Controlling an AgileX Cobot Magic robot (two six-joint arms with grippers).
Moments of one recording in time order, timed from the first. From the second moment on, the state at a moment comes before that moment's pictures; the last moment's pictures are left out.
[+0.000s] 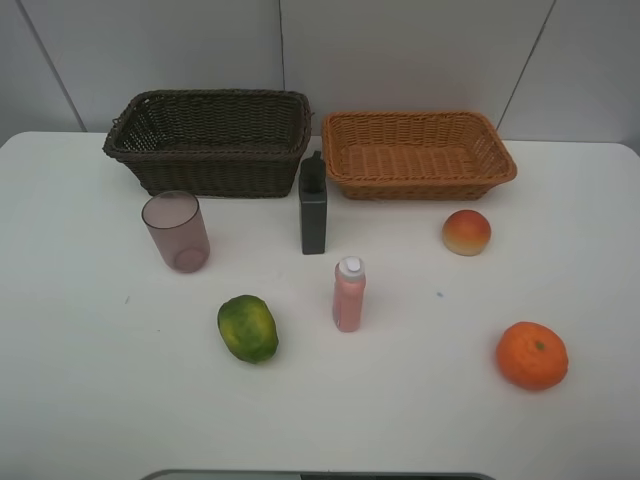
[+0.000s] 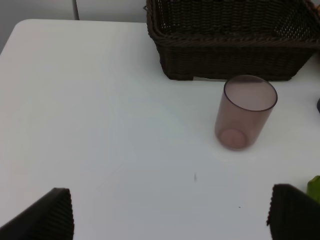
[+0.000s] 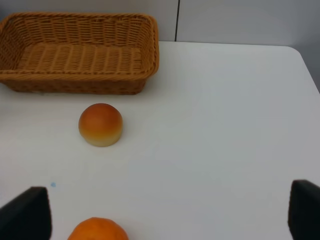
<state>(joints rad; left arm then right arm) -0.05 -0.01 -0.50 0.00 1.07 -0.08 0.02 0.00 -0.52 -0.10 1.06 0.02</state>
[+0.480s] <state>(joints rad) -0.05 -0.01 -0.50 0.00 1.07 -0.08 0.02 0.00 -0.52 -0.10 1.06 0.02</state>
